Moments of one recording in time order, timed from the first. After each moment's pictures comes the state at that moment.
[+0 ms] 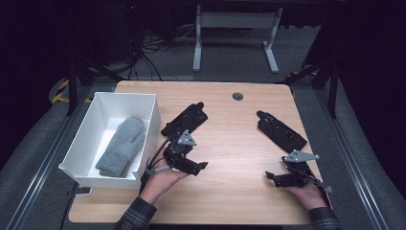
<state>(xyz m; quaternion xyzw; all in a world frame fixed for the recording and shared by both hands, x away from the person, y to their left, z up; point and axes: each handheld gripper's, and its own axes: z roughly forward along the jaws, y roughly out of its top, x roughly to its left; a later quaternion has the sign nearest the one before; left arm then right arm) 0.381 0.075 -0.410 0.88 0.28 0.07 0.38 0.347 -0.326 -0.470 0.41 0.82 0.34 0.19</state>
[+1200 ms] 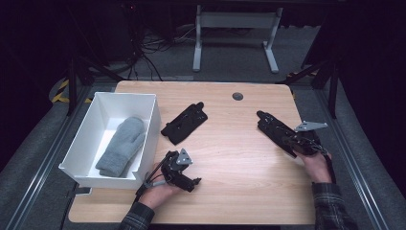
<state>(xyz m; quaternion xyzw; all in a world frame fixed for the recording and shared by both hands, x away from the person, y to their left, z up) 0.371 0.087 -0.478 0.89 0.26 0.09 0.36 0.427 -0.368 -0.432 0.43 0.82 0.31 0.22</state>
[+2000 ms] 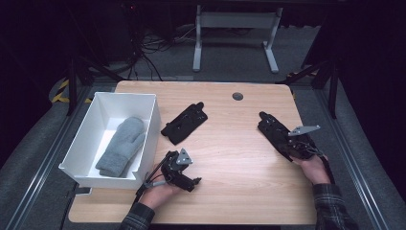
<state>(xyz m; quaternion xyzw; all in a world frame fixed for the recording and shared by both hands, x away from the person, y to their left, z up) 0.371 0.087 -0.478 0.89 0.26 0.09 0.36 0.424 -0.357 -0.445 0.42 0.85 0.29 0.17</state>
